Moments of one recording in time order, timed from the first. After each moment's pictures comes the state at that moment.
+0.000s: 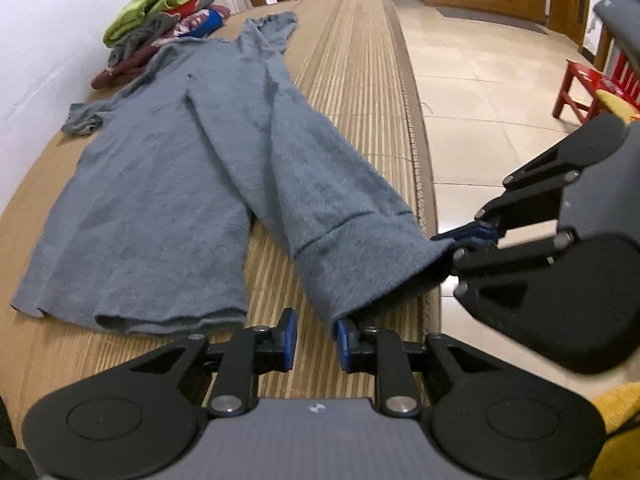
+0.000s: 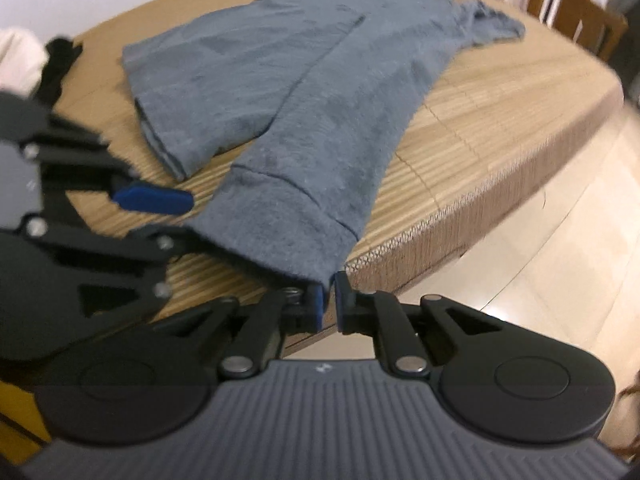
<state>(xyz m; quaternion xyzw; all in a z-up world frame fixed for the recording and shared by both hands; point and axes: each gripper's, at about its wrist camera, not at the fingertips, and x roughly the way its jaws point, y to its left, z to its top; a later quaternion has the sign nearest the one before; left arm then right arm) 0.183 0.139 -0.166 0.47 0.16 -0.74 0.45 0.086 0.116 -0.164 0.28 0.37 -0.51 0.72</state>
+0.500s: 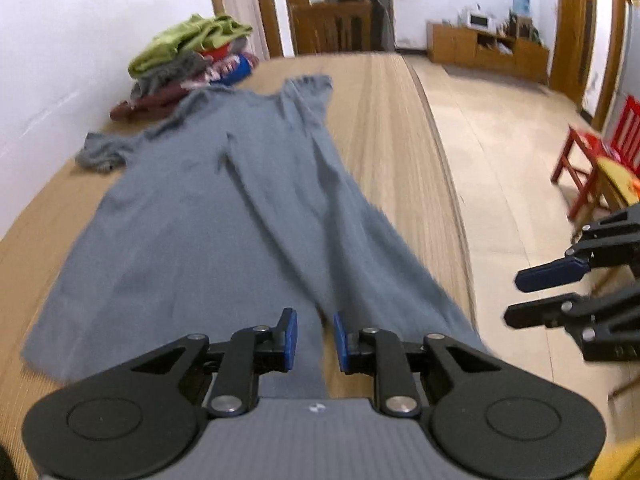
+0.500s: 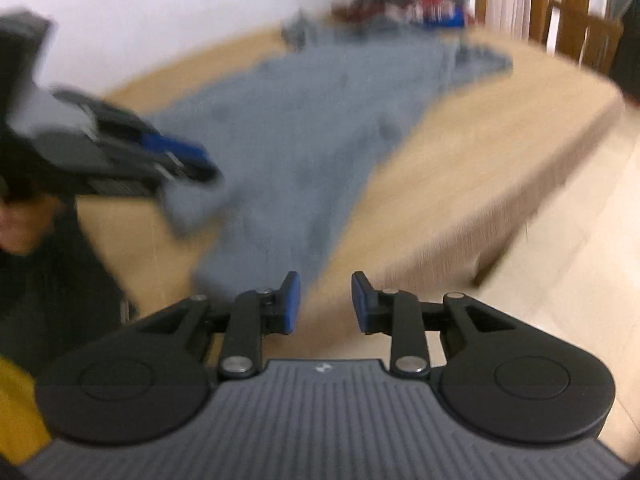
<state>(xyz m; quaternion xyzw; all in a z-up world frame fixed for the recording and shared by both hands) 0.217 0.065 -0.131 0.38 0.16 -0.77 0.48 0.036 0.109 -0.125 0.26 0.27 -0.50 0.78</state>
